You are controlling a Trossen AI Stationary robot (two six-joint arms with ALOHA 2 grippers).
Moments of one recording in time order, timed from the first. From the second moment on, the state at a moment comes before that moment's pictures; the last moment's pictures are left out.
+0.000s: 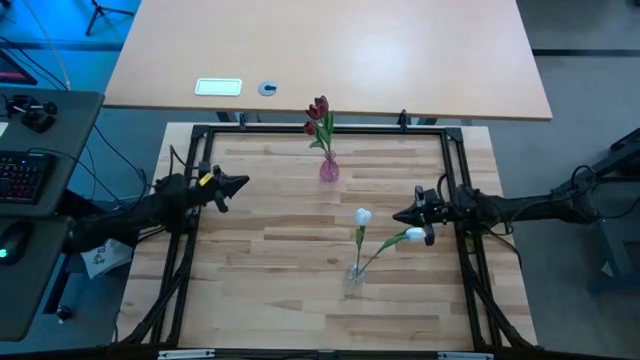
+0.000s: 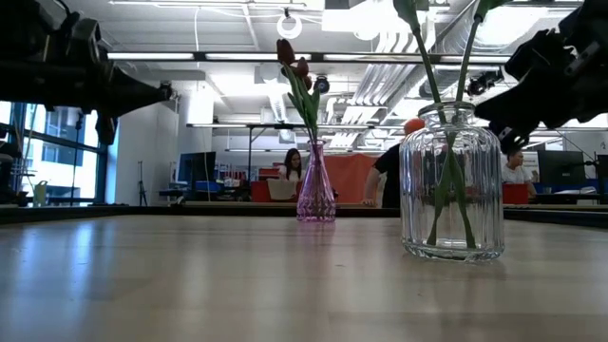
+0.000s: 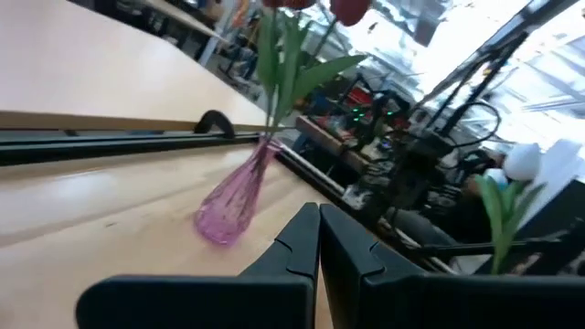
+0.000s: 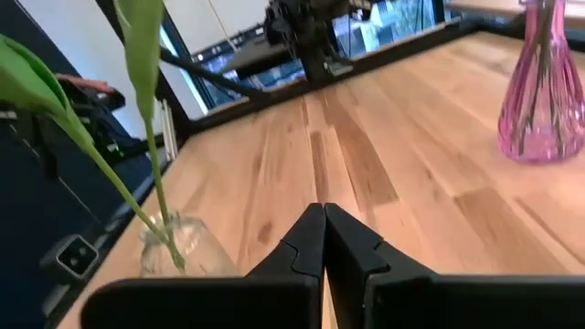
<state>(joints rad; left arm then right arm) 0.30 0.01 0.01 0.03 -0.10 -0.55 0.00 0.35 0.01 0.20 -0.08 0.34</state>
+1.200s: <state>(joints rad) 0.12 0.00 0.01 0.02 -0.08 -0.55 0.04 0.00 0.01 0.03 -0.08 0.34</state>
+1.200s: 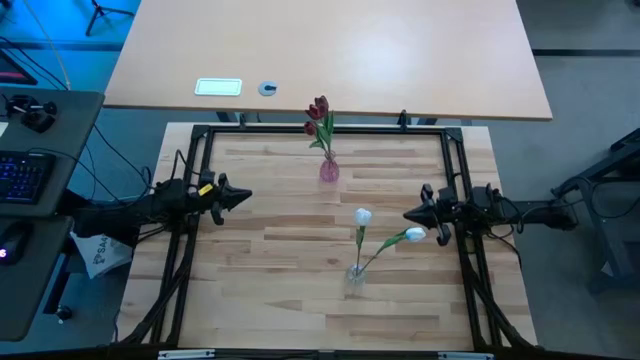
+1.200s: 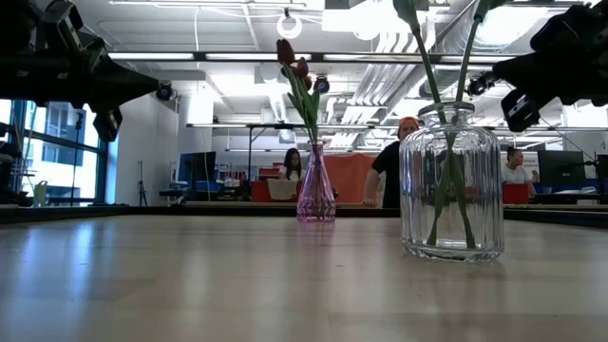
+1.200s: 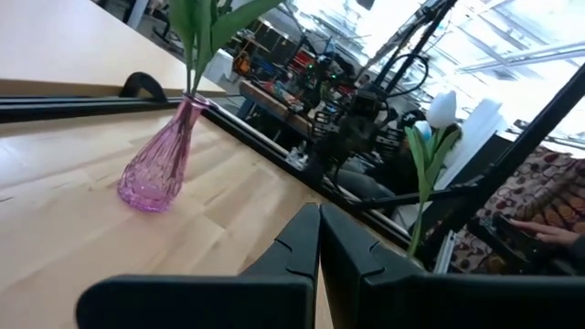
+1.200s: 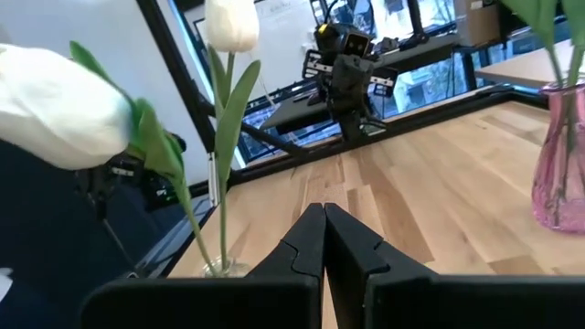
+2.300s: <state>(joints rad) 0.05 0.00 0.01 0.01 -0.03 -0.17 0.07 0.01 0.01 0.02 -0.08 0.34</state>
